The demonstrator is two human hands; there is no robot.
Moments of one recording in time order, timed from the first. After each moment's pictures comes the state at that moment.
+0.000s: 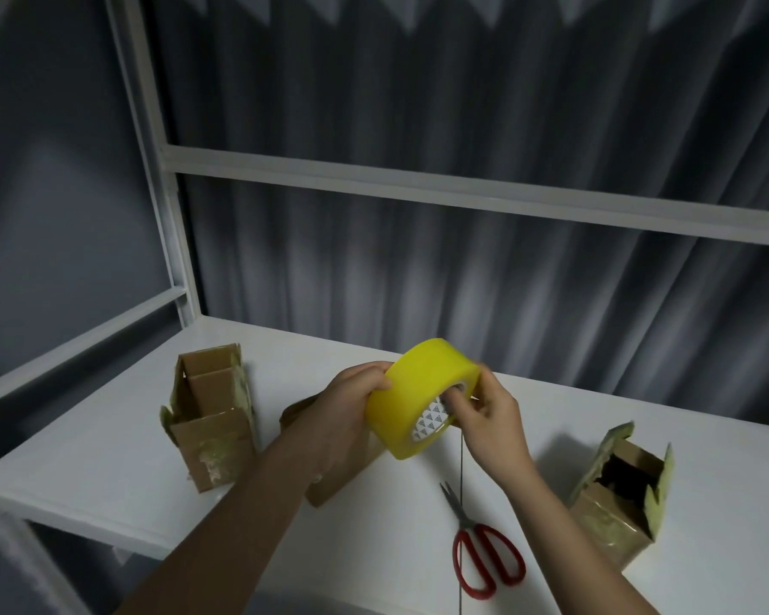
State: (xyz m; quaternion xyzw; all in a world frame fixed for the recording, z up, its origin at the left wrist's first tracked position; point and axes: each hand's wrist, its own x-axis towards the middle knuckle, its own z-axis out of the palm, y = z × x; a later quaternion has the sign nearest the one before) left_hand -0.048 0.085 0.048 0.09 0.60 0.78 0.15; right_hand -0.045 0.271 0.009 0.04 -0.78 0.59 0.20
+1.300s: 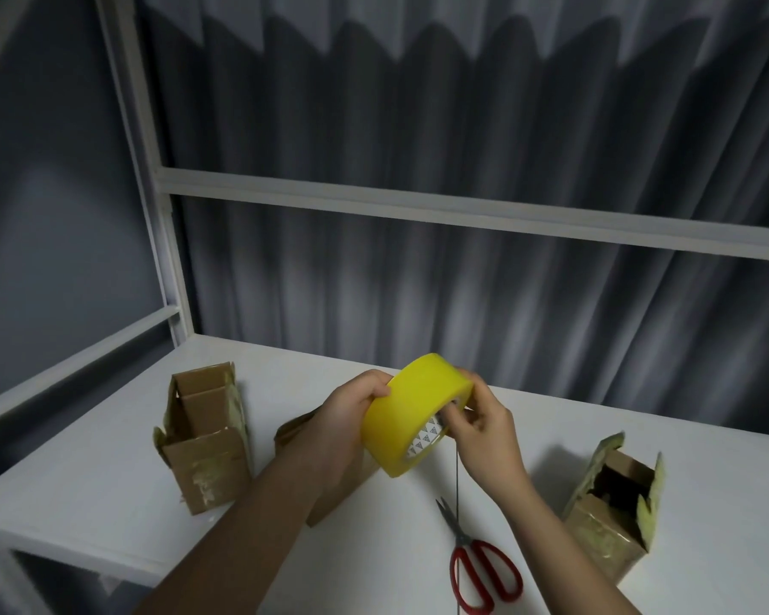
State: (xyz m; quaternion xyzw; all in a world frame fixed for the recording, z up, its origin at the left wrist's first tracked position) left_hand -0.037 0.092 0.067 0.07 0.59 0.79 0.17; right_hand -0.039 0.270 0.016 0.07 -0.78 0.59 0.22
